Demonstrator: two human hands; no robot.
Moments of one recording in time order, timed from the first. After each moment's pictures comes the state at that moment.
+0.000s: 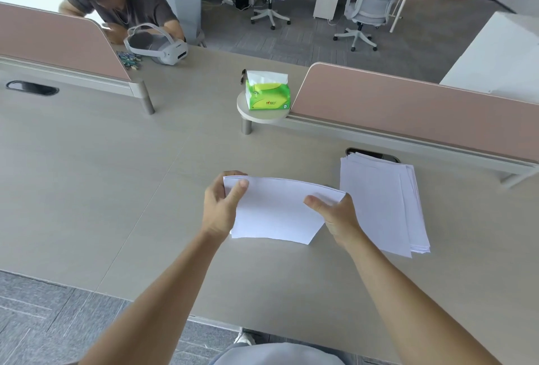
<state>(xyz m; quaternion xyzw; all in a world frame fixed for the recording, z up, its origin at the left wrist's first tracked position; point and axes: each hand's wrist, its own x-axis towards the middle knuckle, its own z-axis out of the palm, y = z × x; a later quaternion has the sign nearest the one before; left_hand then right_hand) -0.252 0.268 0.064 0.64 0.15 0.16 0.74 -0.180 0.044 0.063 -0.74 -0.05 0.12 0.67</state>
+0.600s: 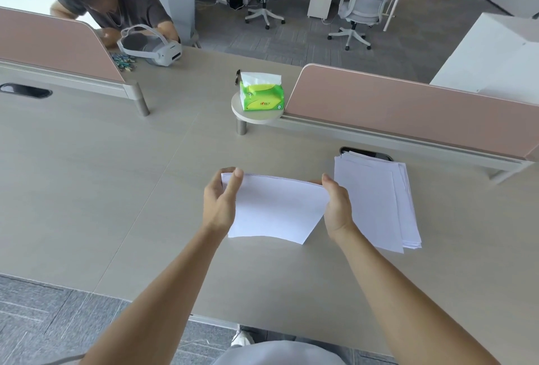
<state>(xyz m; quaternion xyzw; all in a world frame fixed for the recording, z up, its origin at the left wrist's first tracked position) -0.245 0.259 0.073 0.64 0.20 0.16 0.72 -0.183 0.050 0.085 -0.70 0.01 0.10 0.70</state>
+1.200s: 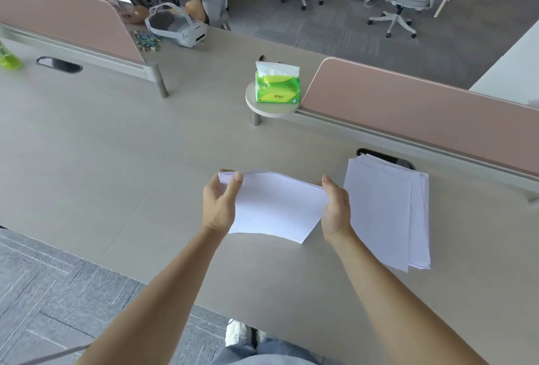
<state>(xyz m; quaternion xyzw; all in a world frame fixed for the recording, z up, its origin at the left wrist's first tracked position) -0.238 0.238 0.071 0.65 0.24 0.21 0.69 -0.157 0.043 0.085 -0.65 -0.03 0.16 0.74</state>
